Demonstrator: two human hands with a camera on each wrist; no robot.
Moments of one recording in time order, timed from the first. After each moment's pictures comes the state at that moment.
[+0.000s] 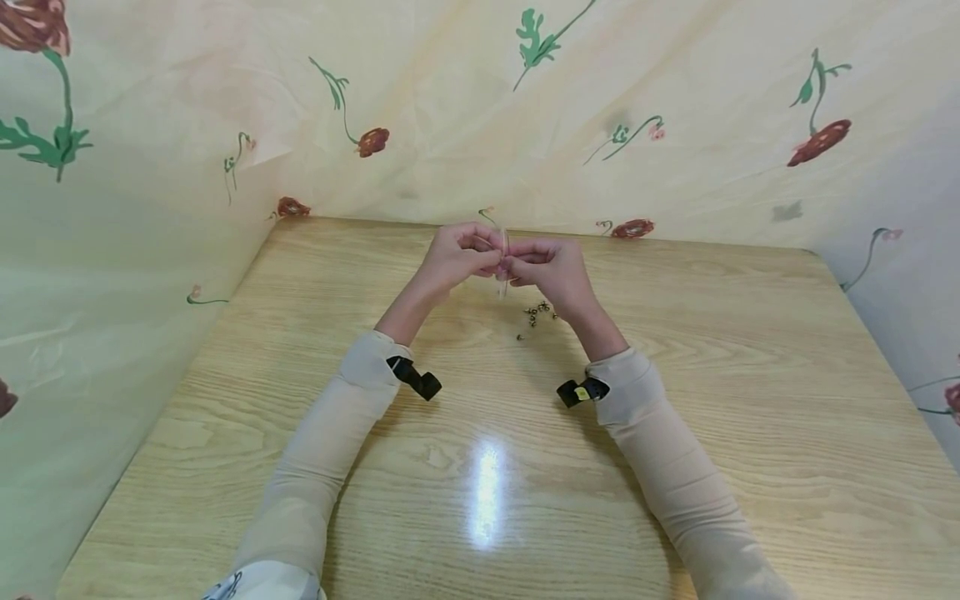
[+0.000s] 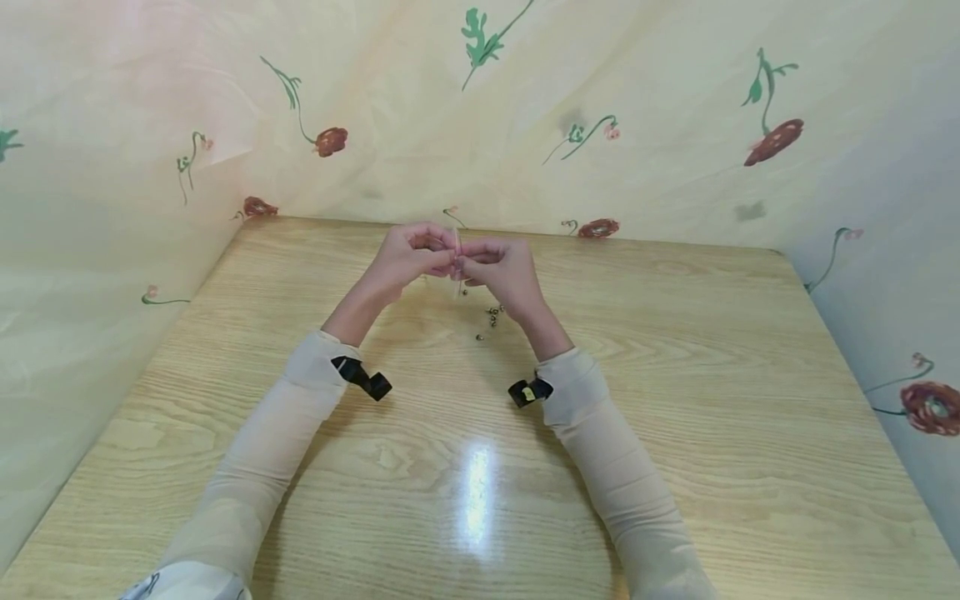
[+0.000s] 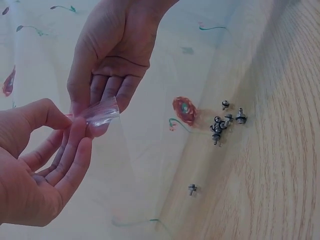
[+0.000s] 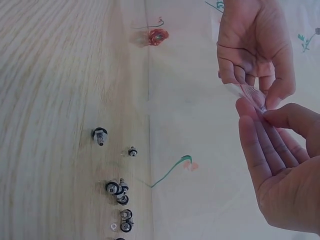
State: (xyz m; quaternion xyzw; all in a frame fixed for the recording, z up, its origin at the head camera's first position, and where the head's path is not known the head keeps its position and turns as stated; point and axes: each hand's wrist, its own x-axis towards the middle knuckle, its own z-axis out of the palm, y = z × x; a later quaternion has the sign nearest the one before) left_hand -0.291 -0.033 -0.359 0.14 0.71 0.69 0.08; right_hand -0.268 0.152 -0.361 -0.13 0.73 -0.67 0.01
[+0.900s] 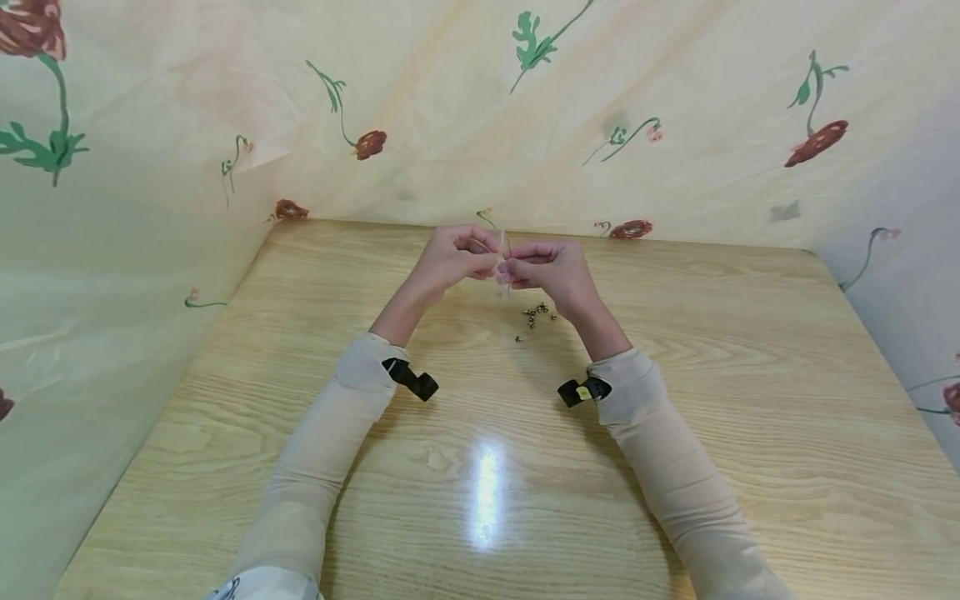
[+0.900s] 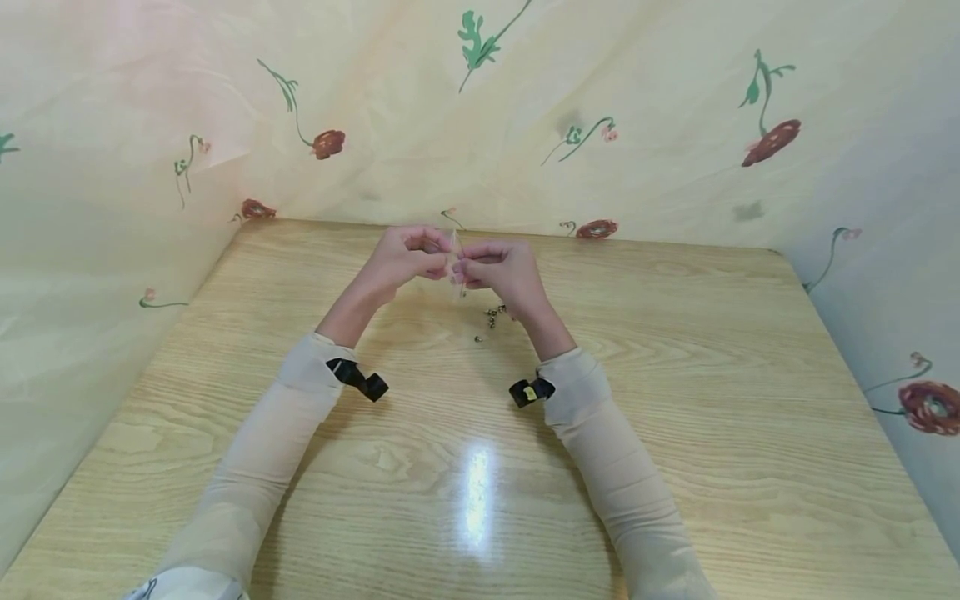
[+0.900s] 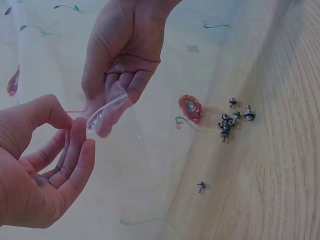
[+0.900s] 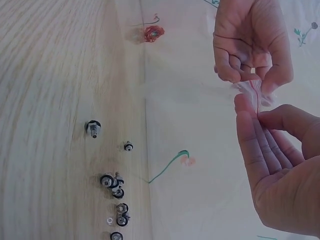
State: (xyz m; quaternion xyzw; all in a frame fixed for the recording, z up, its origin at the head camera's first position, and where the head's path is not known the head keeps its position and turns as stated) left_hand -0.290 -0.037 -0.353 0.11 0.72 0.67 0.11; right_hand -0.269 0.156 -0.356 -0.07 0.72 -0.69 0.06
